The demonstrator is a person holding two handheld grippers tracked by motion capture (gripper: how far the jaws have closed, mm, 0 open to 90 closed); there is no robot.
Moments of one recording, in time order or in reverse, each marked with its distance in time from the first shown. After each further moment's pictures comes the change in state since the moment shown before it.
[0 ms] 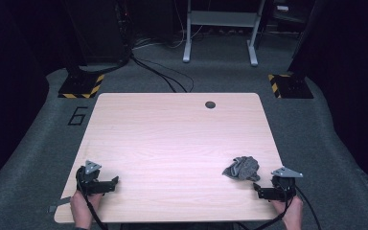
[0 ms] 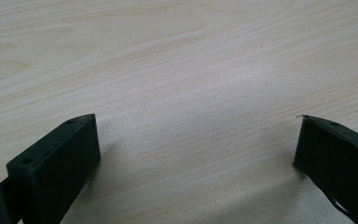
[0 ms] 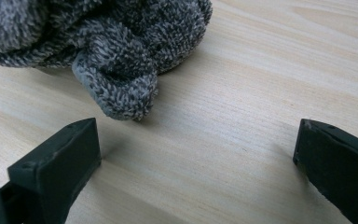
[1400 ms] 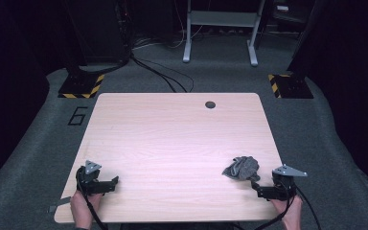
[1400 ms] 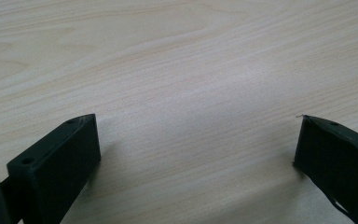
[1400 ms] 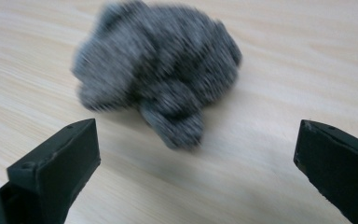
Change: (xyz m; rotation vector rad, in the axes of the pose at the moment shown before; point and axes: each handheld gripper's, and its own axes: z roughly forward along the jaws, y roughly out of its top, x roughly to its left) left arm 0.000 0.000 0.000 -0.001 0.001 -0.001; right arm 0.012 0.016 -0.020 -0.057 0.080 0.044
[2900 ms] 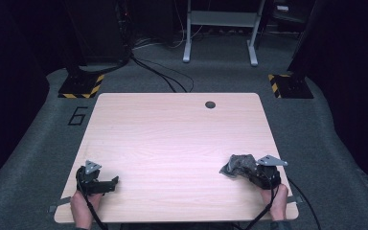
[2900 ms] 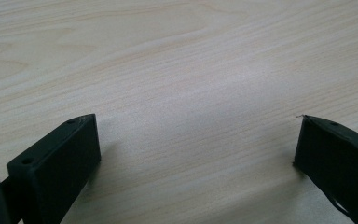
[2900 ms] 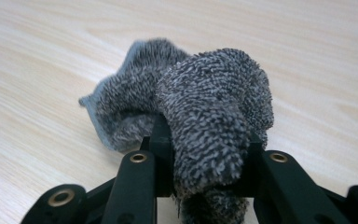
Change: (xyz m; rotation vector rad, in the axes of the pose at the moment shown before) left arm 0.000 0.000 0.000 0.000 0.000 0.000; right arm 0.031 0.036 0.026 -0.001 -0.048 -0.097
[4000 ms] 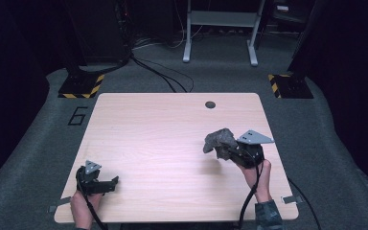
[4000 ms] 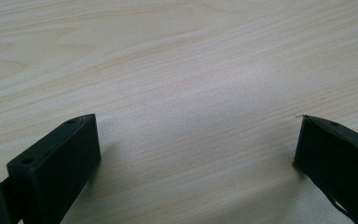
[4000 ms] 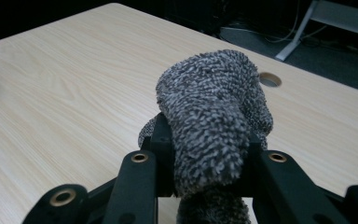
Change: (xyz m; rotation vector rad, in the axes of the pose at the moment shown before) left arm 0.000 0.000 0.000 0.001 0.000 0.000; right arm 0.057 0.107 -0.025 -0.223 0.136 -0.141
